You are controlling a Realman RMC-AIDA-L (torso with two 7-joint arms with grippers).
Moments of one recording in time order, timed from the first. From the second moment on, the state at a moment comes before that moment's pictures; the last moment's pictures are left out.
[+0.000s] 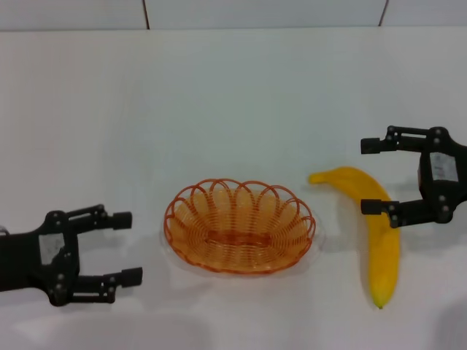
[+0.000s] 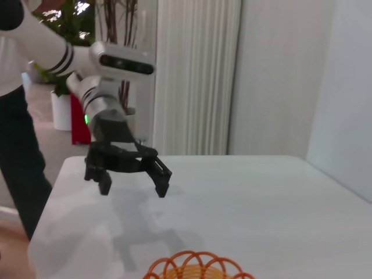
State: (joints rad) left arm -0.41 -2.04 0.49 0.63 2.20 1.91 -1.06; right arm 0.54 1.96 -0.36 -0.59 -2.28 -1.91 0.92
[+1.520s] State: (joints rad) left arm -0.43 -2.04 0.35 0.58 2.20 1.90 -1.02; right arm 0.57 2.03 -0.73 -1.18 -2.47 -1.73 2.03
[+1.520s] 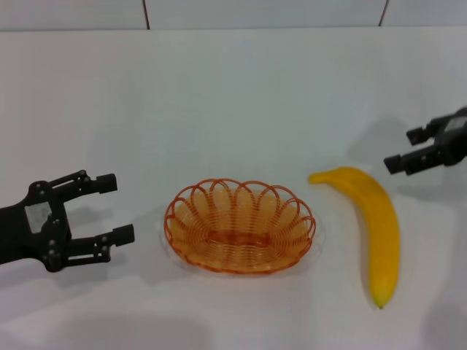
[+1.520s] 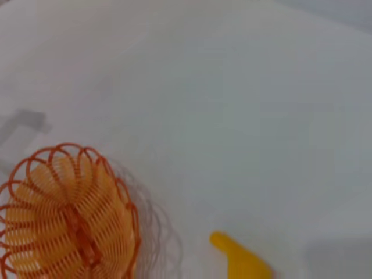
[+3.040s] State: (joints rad) left arm -0.42 -2.04 0.32 0.58 2.21 1.88 -1.02; right arm 0.51 2.02 -0.69 -0.80 -2.32 -1.52 1.64
